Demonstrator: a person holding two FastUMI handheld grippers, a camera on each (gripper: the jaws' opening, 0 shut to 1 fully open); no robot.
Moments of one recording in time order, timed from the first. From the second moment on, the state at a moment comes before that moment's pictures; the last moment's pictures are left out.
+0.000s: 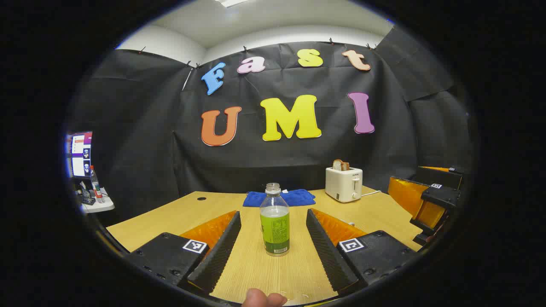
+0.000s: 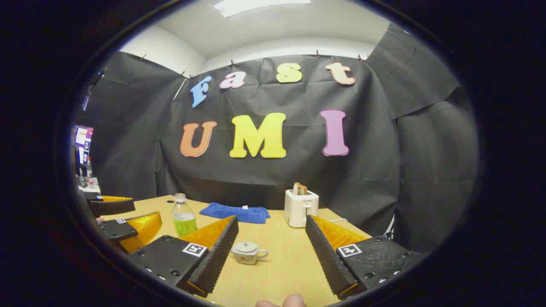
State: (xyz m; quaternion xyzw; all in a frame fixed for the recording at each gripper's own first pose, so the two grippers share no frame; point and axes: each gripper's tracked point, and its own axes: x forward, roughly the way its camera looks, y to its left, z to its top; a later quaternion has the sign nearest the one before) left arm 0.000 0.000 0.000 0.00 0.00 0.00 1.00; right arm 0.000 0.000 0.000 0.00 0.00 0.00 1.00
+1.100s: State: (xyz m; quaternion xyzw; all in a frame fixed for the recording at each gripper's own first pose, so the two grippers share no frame) left arm 0.007 0.016 -0.010 -0.02 0.02 0.01 1.00; right arm 0.034 0.023 -0.047 -0.01 0.05 0.02 1.00
